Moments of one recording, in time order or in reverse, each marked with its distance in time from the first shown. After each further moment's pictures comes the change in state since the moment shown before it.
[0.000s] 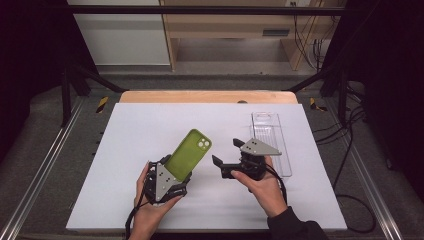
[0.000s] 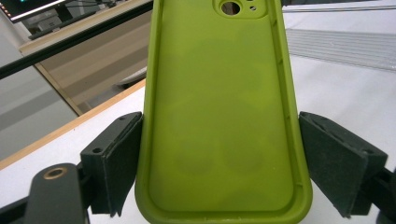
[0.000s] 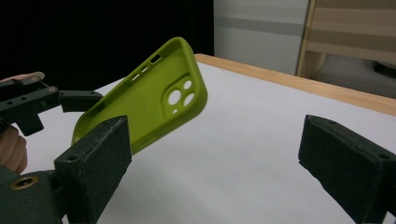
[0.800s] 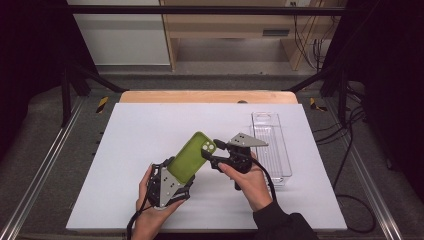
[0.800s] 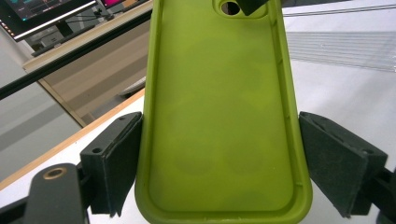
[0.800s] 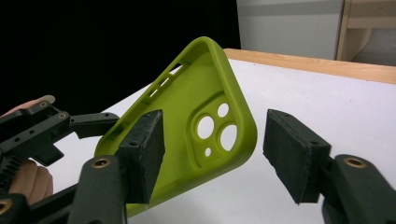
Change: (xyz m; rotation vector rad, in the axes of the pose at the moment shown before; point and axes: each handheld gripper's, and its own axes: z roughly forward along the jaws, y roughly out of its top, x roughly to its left) left arm -0.011 0.004 -0.004 -0.020 -0.001 0.056; right arm 0.004 0.004 0.032 0.024 0.113 0.129
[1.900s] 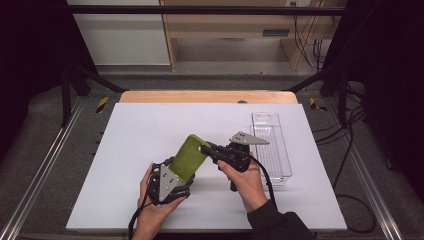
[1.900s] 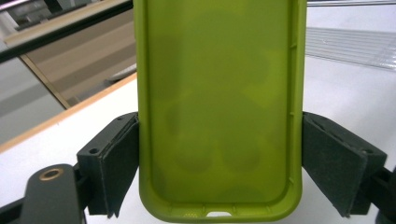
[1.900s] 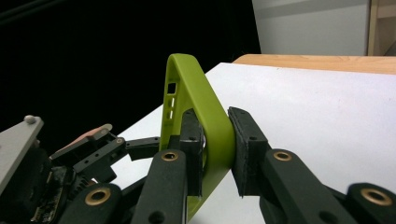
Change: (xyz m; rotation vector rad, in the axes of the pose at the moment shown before) left arm 0.005 -0.011 0.013 0.032 -0.037 -0.105; right arm 0.007 0.006 0.001 -0.032 0.081 0.091
